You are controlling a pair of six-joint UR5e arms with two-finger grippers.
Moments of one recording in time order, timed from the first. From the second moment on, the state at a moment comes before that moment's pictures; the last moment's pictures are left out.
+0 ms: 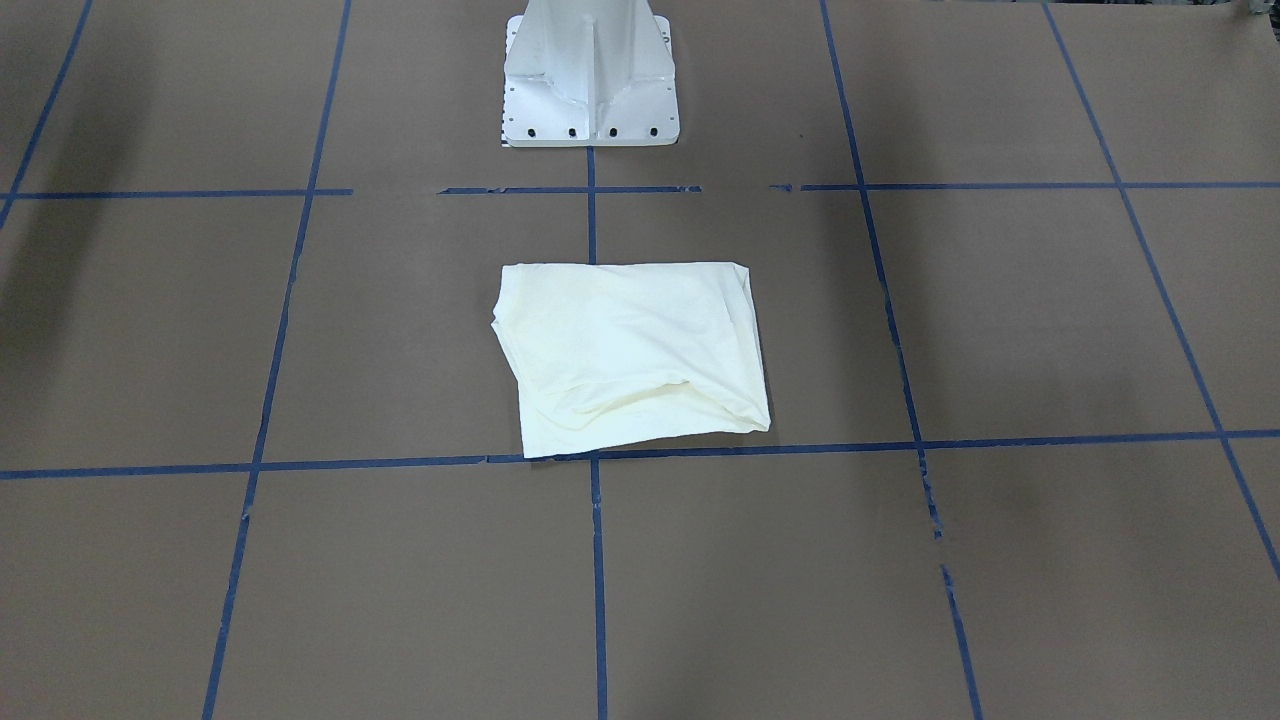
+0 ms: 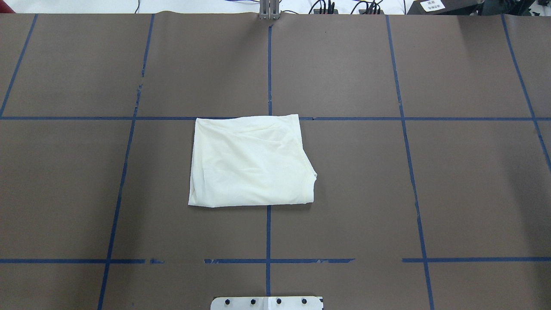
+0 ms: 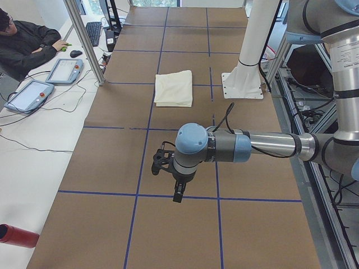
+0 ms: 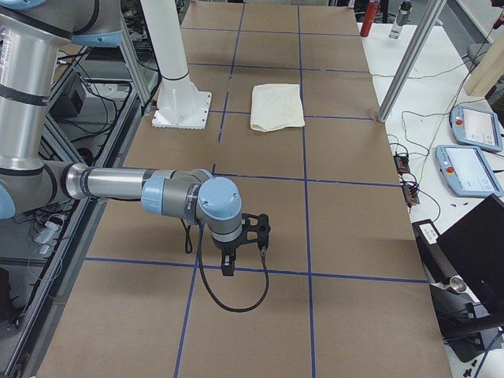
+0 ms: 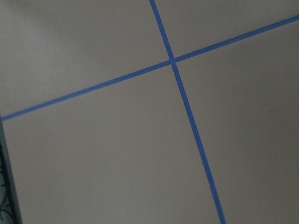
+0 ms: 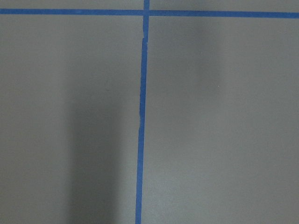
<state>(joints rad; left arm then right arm) -1.69 -1.30 -1.91 -1.55 -2.33 0.17 1.70 -1.91 1.93 -1.69 2.37 -0.18</state>
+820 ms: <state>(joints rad) -1.56 -1.31 -1.87 -1.59 -2.29 0.14 1.70 -1.90 1.92 -1.69 2.38 -0.18</state>
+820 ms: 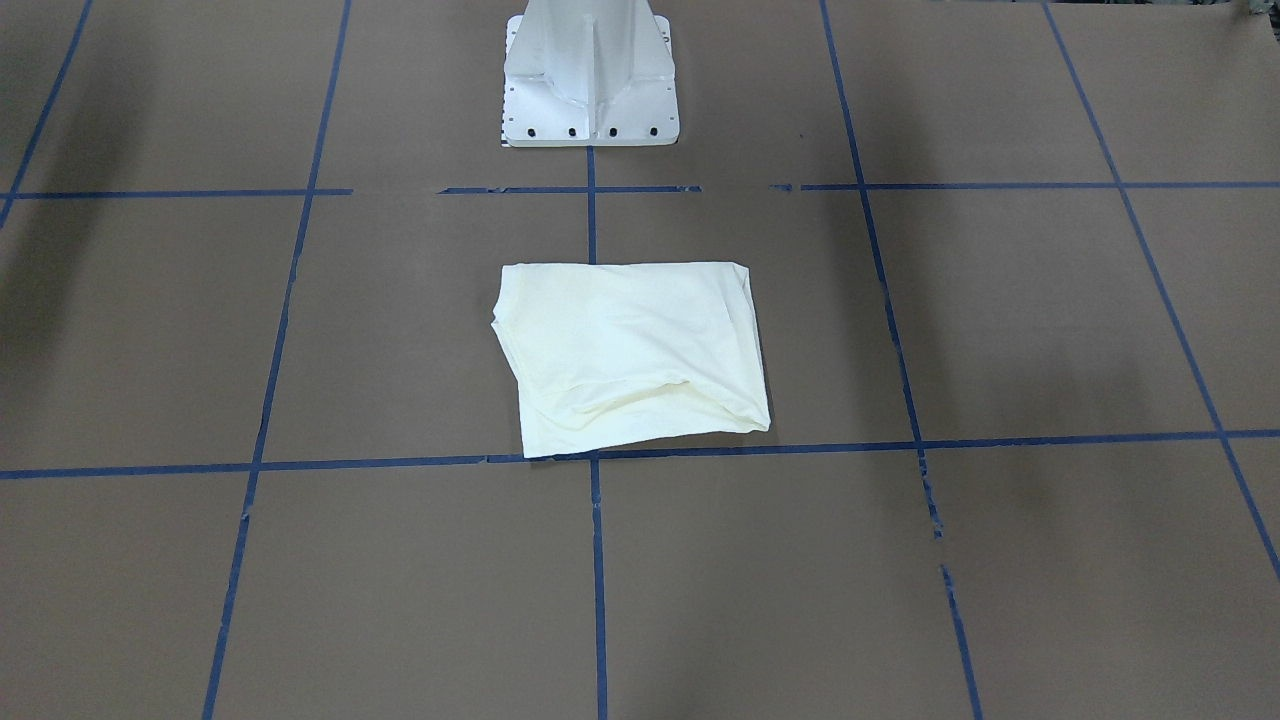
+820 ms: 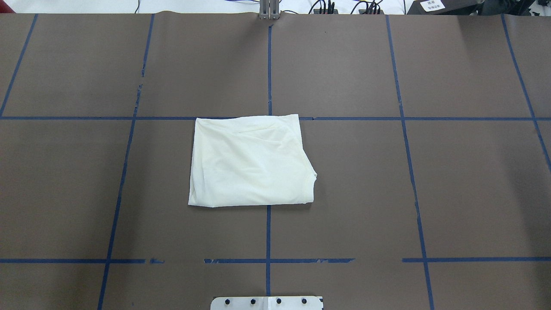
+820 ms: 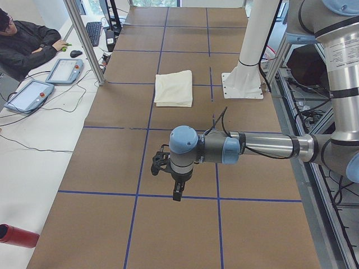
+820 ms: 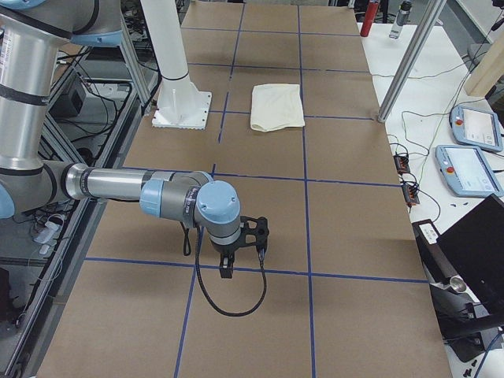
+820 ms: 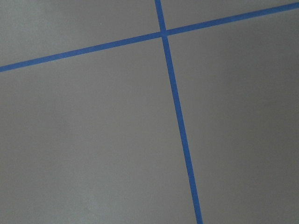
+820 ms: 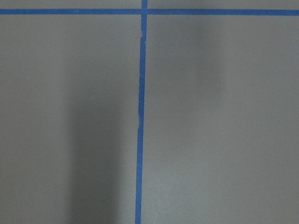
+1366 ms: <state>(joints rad) -1.57 -1.31 -1.84 -1.58 -2.39 0.13 1.70 -1.90 1.92 -1.69 2.38 -0.18</state>
